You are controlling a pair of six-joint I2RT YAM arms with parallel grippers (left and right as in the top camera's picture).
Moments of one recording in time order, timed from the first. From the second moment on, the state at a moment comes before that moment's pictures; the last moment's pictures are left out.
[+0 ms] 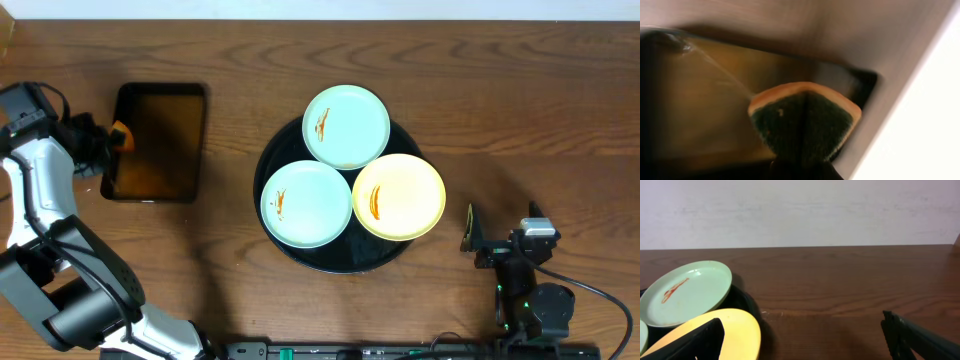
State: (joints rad) left arm 0.56 1.80 1.38 -0.66 0.24 -1.38; right arm -0.02 0.02 0.01 -0.07 -0.06 0.03
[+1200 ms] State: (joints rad) left arm 0.36 1.76 1.37 -0.54 0.15 -1.02; right arm -0.02 0.02 0.01 -0.07 -0.06 0.03
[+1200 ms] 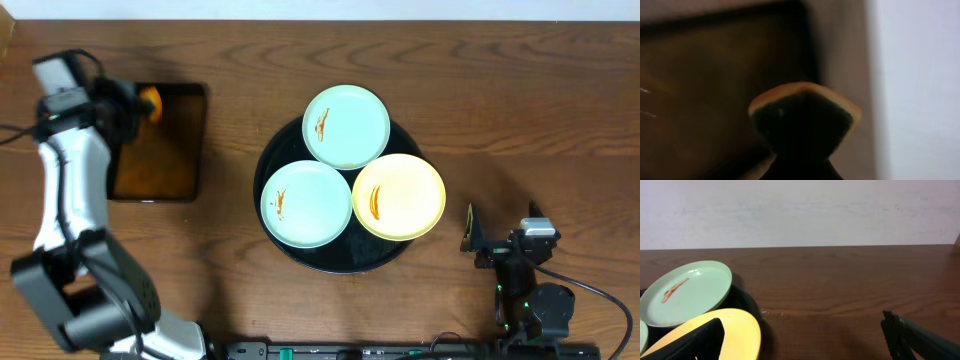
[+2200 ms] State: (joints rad) left arm 0.32 1.87 1.31 -0.36 0.02 -0.11; right arm -0.02 0.02 0.01 -0.07 -0.06 0.03
